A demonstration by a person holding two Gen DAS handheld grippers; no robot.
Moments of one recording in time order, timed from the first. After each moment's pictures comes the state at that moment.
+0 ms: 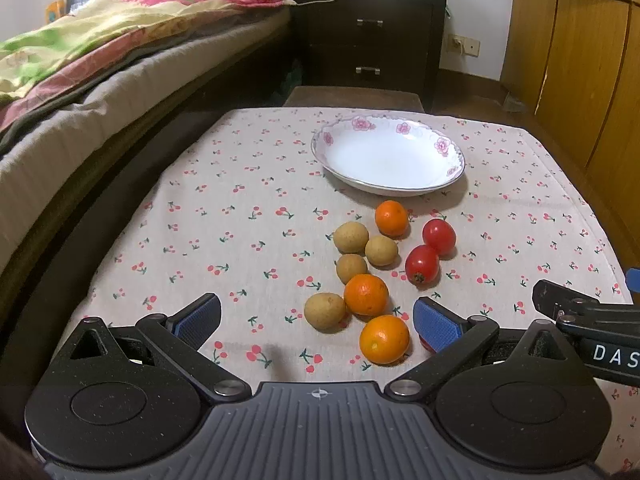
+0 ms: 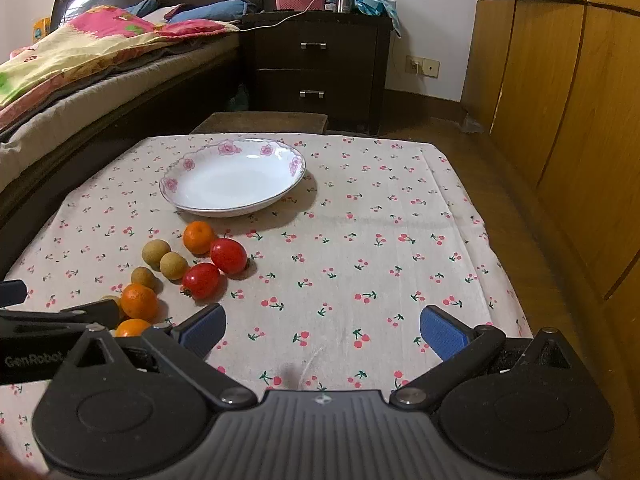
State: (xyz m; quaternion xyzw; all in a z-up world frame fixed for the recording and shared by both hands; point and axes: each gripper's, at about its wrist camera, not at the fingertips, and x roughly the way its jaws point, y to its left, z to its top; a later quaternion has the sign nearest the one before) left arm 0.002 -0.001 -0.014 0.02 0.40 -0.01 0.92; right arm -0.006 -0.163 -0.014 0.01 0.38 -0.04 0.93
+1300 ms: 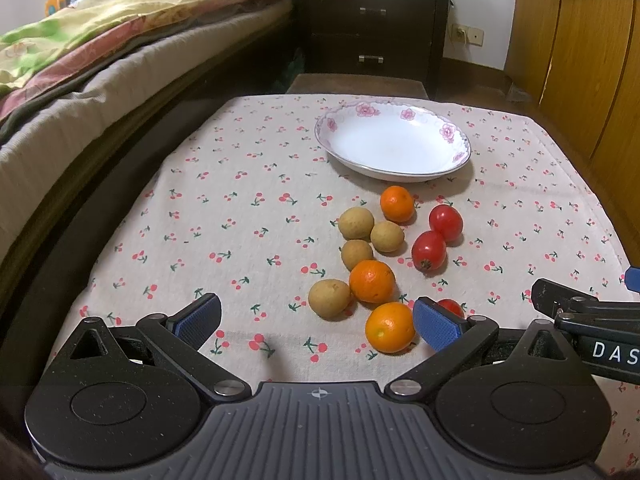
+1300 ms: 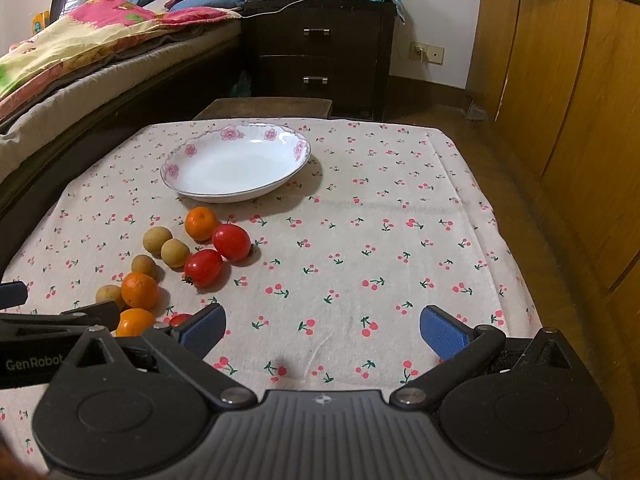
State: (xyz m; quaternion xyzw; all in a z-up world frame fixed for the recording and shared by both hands) left arm 0.002 0.002 -0.021 0.03 0.41 -0.01 0.91; right arm -0.002 -0.161 -0.021 0.01 0.39 -0.03 0.92
